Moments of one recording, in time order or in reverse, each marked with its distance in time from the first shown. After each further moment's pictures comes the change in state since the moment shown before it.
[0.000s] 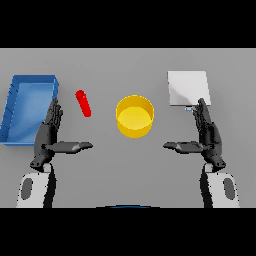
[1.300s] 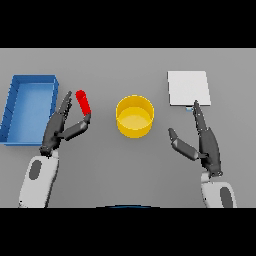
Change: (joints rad) left arm -0.181 0.073 -0.041 0.237 -0.167 0.000 -0.030; right arm 0.086 -0.044 0.126 -0.129 0.246 -0.067 -0.075
